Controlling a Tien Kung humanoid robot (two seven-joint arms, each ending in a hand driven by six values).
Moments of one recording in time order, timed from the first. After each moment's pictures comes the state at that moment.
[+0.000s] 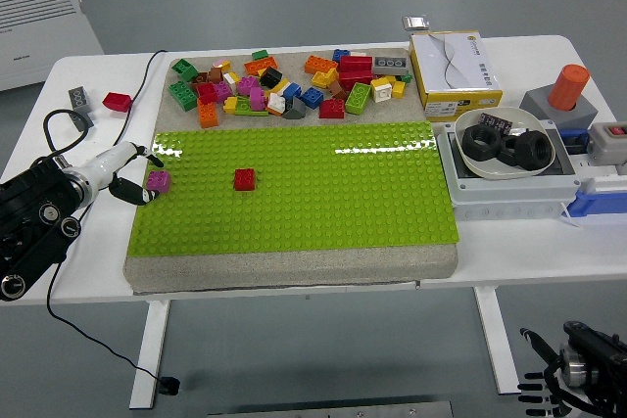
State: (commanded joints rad) left arm -0.66 0.40 -0.78 -0.93 1.60 -0.10 0.24; right arm 0.25 -0.16 0.96 0.62 -0.85 -0.25 -0.65
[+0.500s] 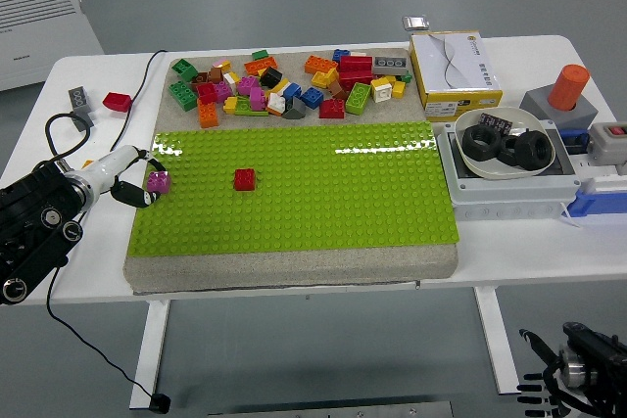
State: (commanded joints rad) left arm -0.65 0.39 -0.77 -0.93 1.60 -0.09 0.24; right arm 0.24 -0.15 0.95 0.62 -0.85 -0.26 -0.65
